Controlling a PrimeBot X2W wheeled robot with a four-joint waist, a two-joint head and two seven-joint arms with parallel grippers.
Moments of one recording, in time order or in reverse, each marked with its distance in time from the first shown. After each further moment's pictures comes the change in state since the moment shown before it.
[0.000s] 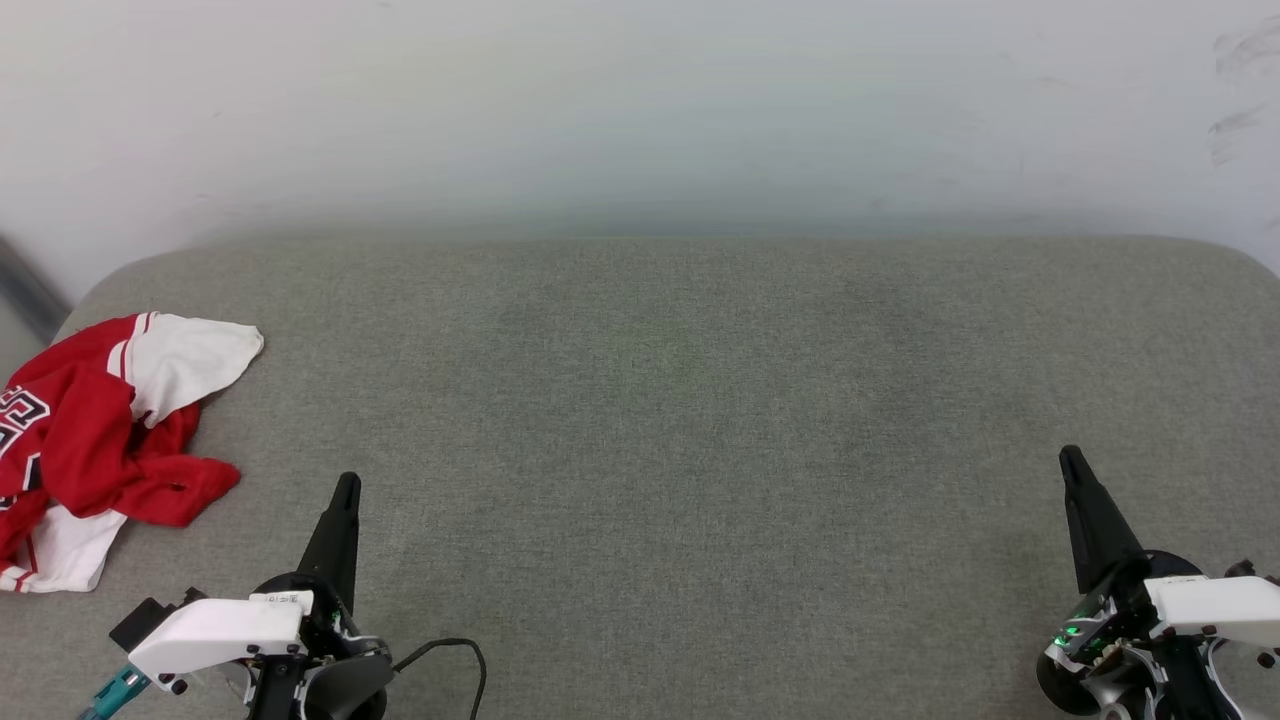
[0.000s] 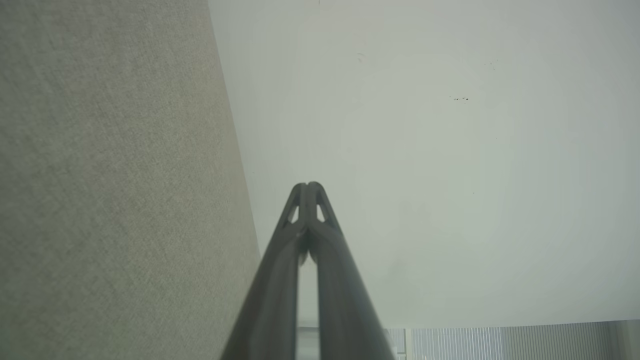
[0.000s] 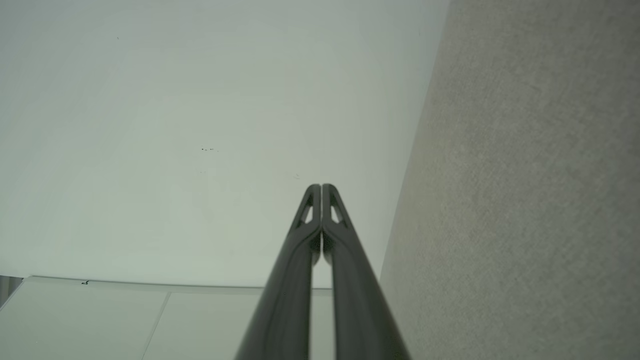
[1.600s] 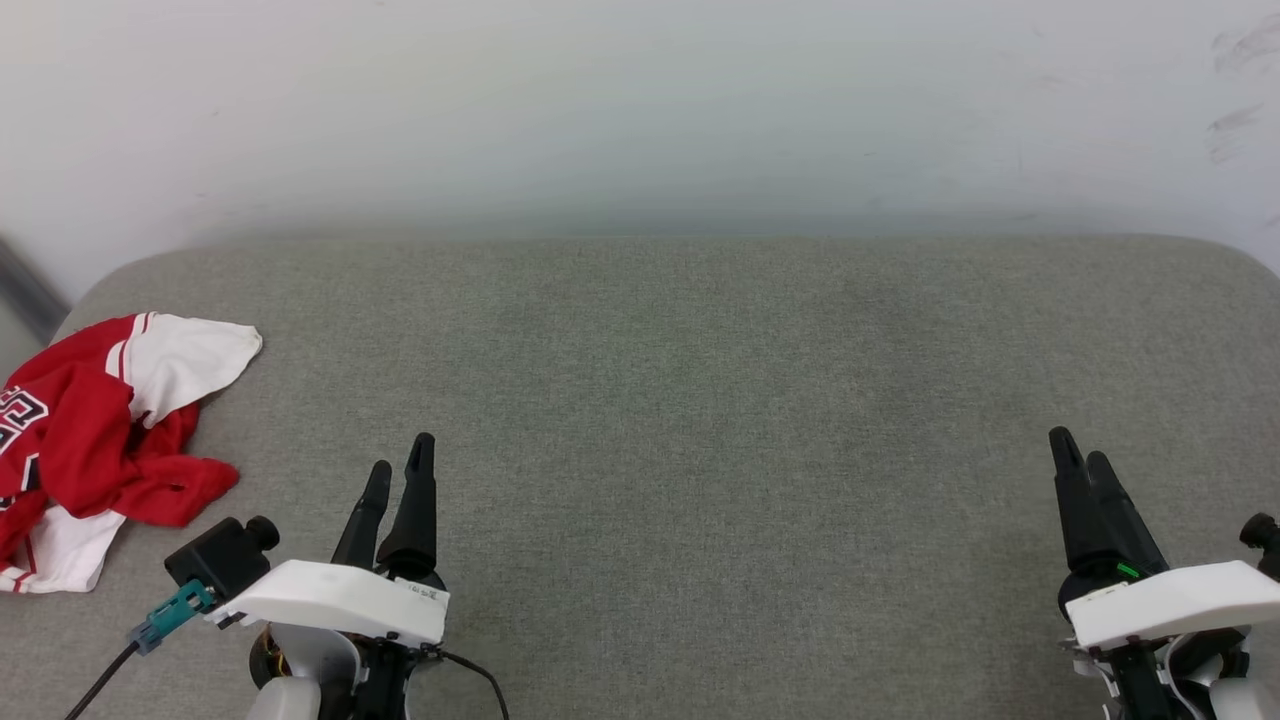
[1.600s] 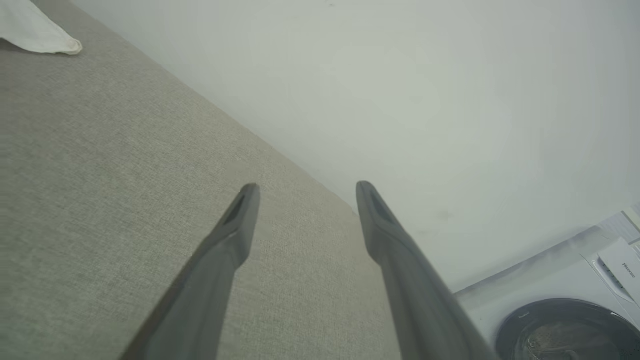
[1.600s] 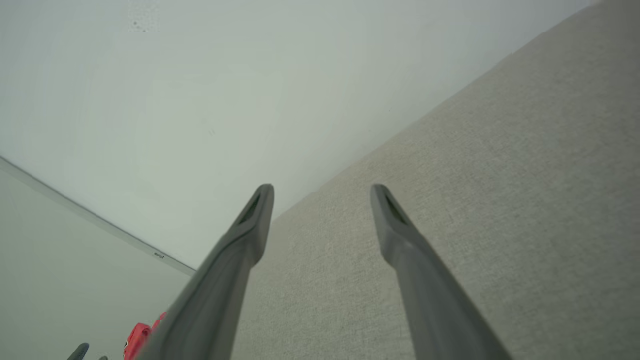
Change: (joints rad) left arm -0.022 0.005 -0.137 -0.026 0.740 0.009 -0.175; right arm 0.021 -0.080 0.089 -0.053 -0.704 0.000 -0.175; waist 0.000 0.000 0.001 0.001
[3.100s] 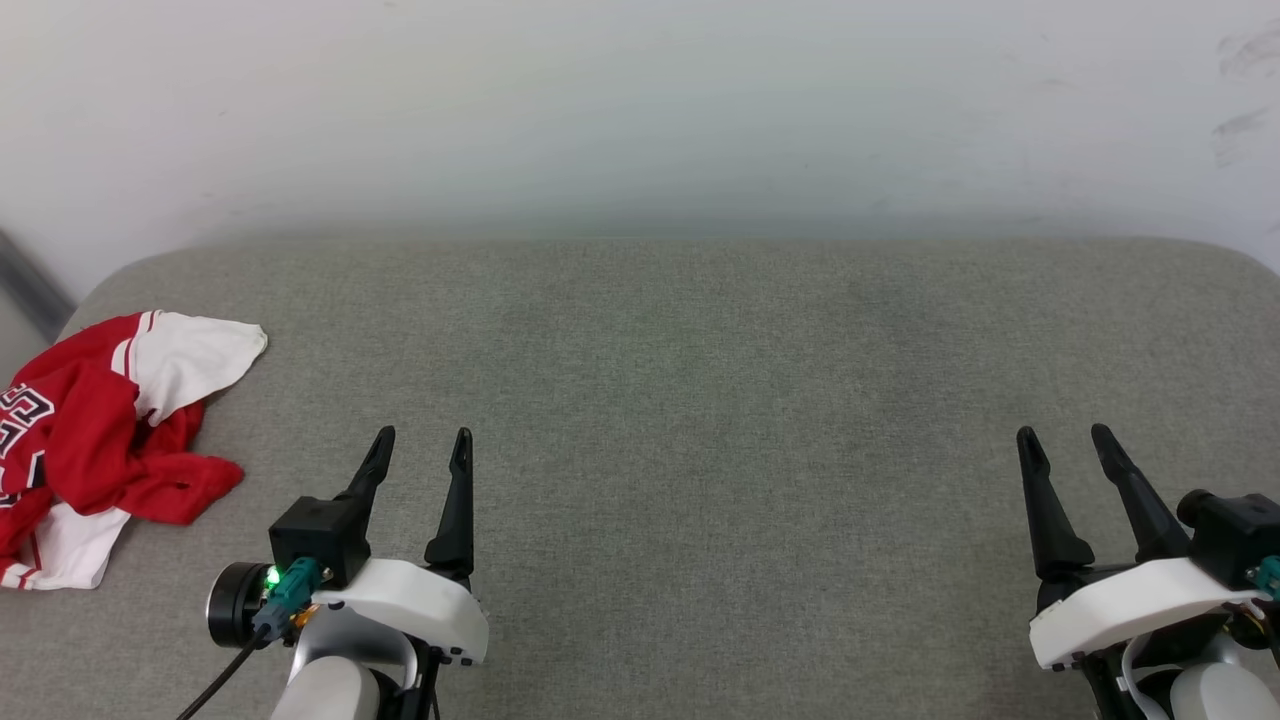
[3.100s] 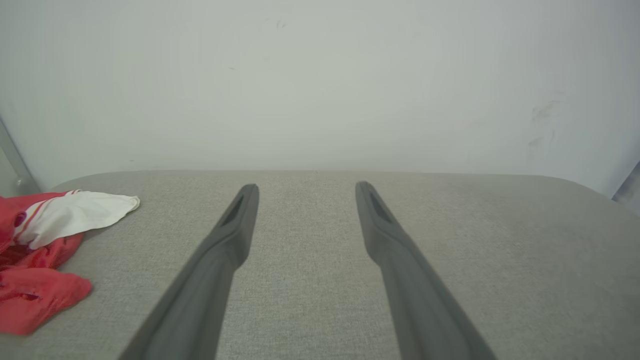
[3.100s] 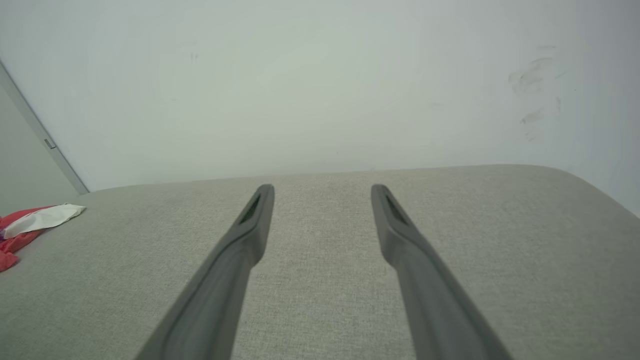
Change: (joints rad) left arm -0.033 0.105 -0.173 0.001 0.561 0.144 -0.127; right arm -0.005 -0.019 0.026 -0.032 -0.599 0.000 -0.064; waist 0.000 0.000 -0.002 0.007
